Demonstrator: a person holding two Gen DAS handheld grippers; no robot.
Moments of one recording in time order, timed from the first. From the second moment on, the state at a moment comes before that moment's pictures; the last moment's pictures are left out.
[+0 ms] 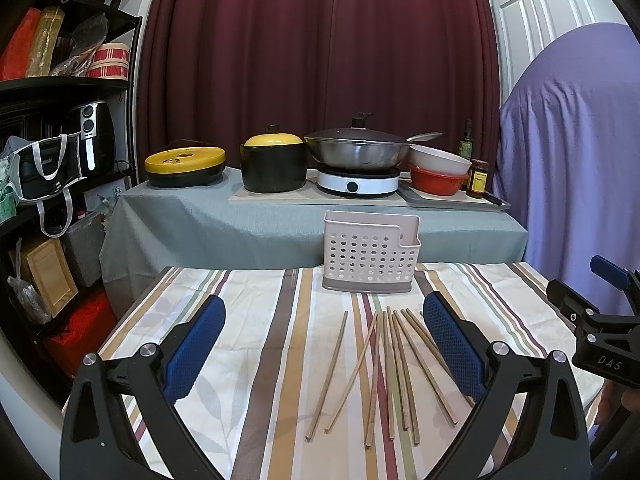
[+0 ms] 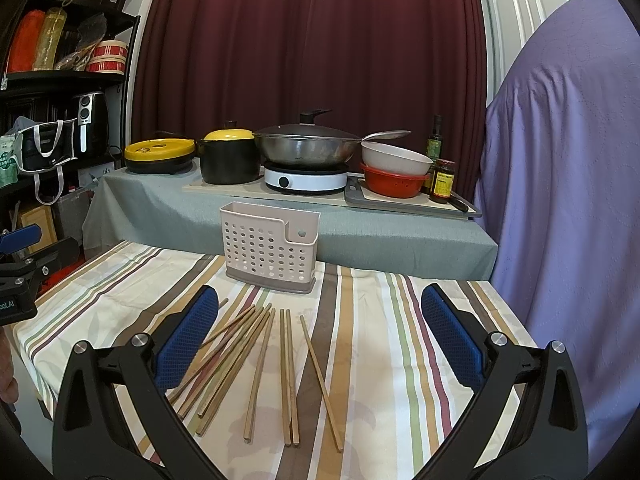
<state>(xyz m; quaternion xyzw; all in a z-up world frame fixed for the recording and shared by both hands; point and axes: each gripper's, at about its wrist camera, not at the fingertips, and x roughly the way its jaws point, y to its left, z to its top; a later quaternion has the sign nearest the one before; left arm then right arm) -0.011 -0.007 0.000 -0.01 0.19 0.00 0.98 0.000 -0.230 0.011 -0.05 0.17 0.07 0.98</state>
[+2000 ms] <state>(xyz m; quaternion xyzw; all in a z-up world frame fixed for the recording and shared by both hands) 0.027 0.016 -0.172 0.04 0.33 -0.04 0.94 0.028 -0.274 -0.164 -0.02 0.30 0.11 0.95</state>
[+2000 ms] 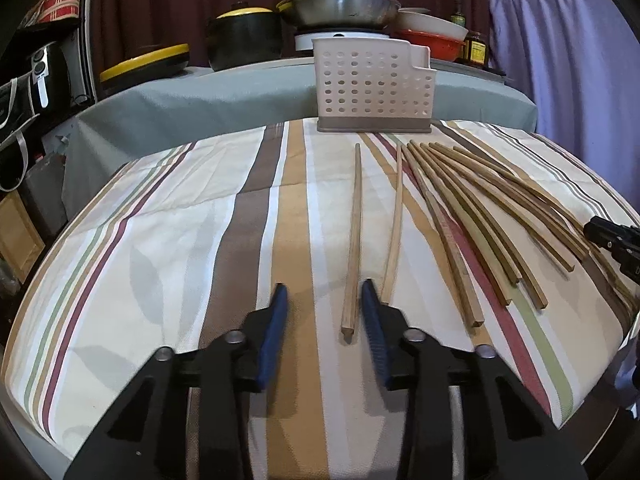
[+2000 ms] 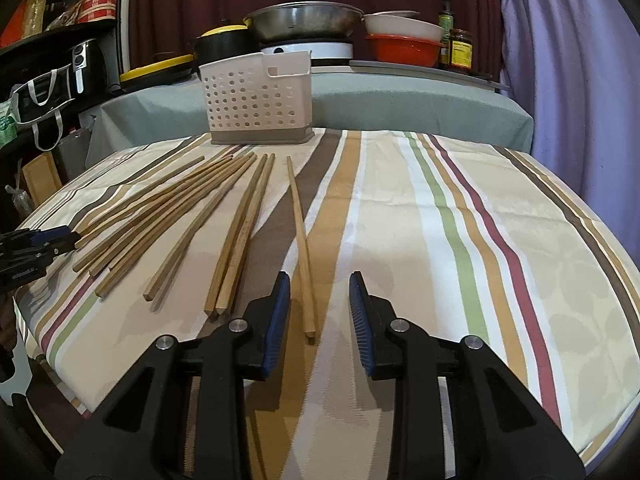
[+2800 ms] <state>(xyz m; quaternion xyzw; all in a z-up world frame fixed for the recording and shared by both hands) 0.025 0.015 -0.173 0.04 0.32 -0.04 0.94 0.024 -0.270 -0.170 -0.04 0.28 0.11 0.95</state>
